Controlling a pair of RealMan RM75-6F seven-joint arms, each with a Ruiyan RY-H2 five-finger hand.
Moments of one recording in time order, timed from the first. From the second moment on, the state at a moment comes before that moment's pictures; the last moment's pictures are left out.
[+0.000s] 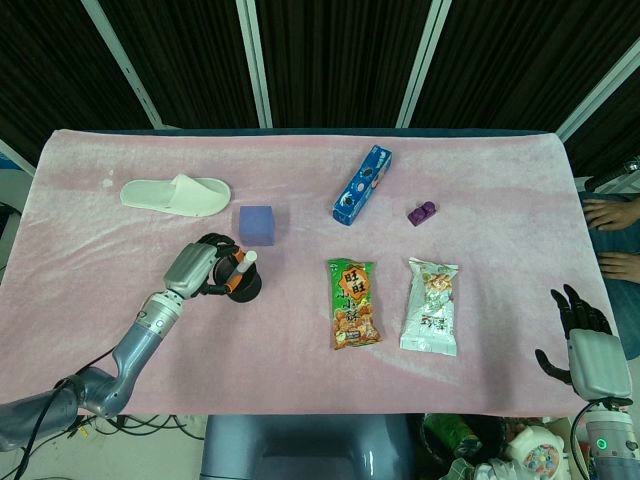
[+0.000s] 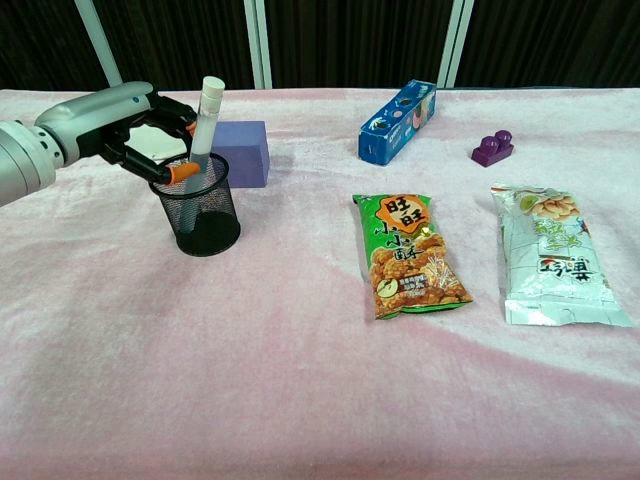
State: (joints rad) left arm -0.71 -1.58 -0.15 -1.24 1.38 0.99 -0.30; right arm 0.10 -1.10 0.07 -1.73 -1.30 1.35 -0.14
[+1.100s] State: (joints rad) left arm -0.72 -1.59 -0.16 -1.26 1.35 0.97 -0.24; right arm 0.11 -1.10 0.07 -1.73 -1.31 1.34 -0.13
